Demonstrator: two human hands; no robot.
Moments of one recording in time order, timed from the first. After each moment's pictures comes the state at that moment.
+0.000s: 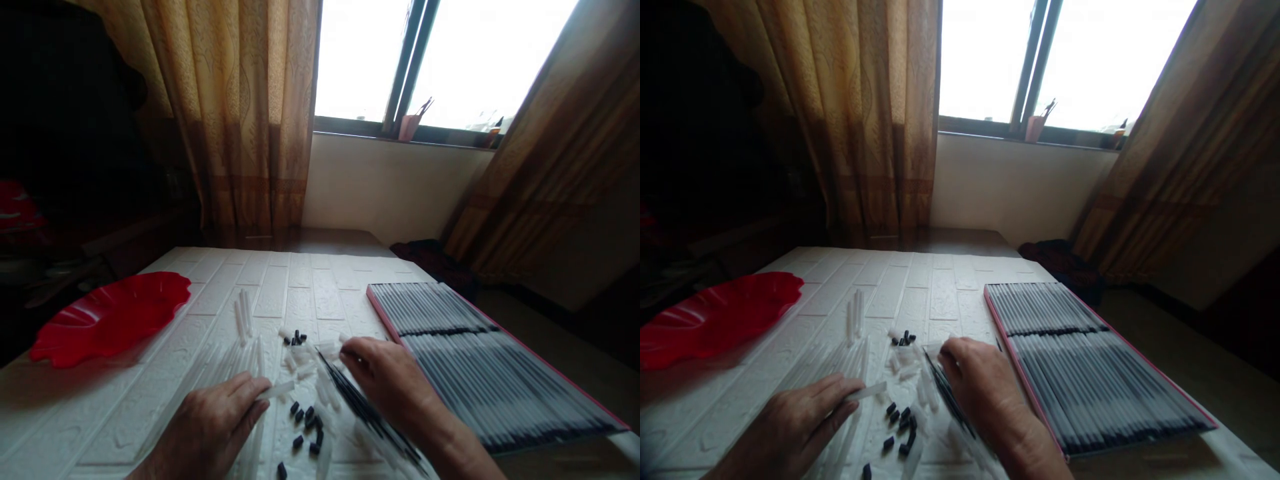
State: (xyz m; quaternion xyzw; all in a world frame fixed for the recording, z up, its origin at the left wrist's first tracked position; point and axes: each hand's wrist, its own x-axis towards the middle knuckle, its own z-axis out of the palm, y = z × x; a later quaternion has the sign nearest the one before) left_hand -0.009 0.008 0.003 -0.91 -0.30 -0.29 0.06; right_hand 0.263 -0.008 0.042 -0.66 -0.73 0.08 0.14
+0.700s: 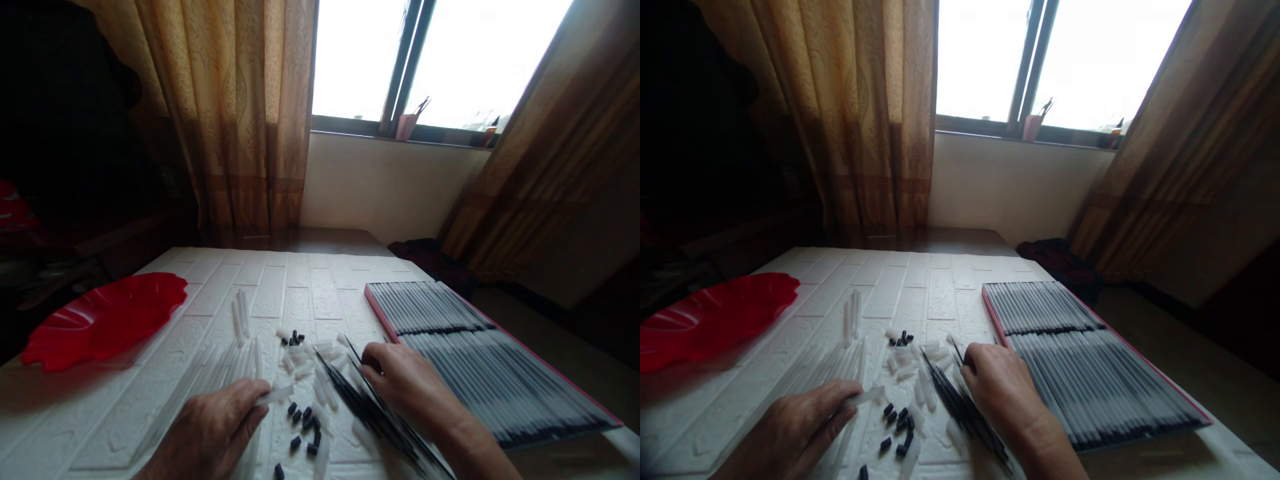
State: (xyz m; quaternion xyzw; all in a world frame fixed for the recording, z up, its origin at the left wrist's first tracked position) left_hand -0.006 0.004 0.005 -0.91 -0.30 -0.29 0.02; right_hand 0.285 -0.011 0.043 -0.73 -0.68 0.09 0.06
